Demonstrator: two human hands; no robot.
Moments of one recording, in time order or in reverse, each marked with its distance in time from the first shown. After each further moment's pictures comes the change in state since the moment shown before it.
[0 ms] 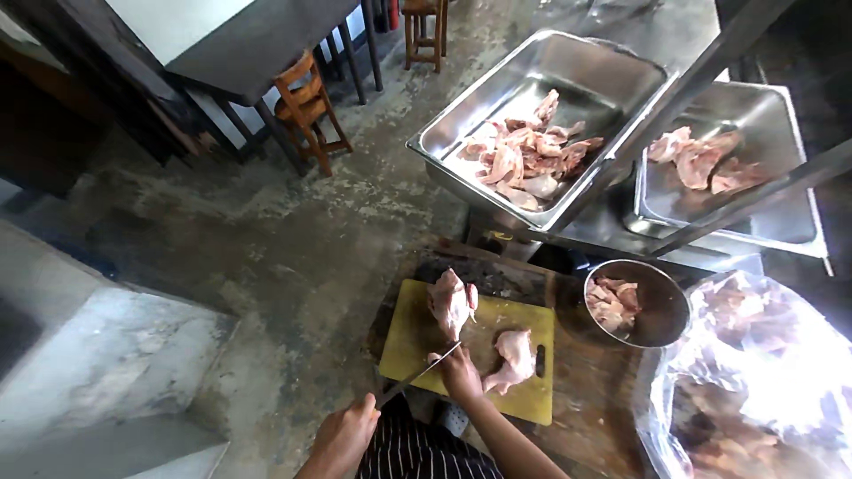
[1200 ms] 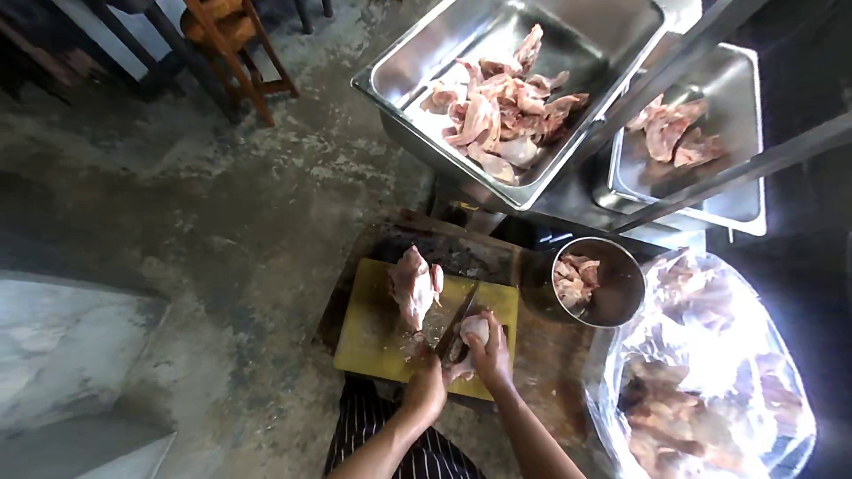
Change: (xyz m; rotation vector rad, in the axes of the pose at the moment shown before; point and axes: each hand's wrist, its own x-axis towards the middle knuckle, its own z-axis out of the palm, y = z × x) left_hand 0.117 0.195 0.046 -0.535 -0.273 0.055; right_hand -0.018 0.111 -0.063 0.387 0.381 0.266
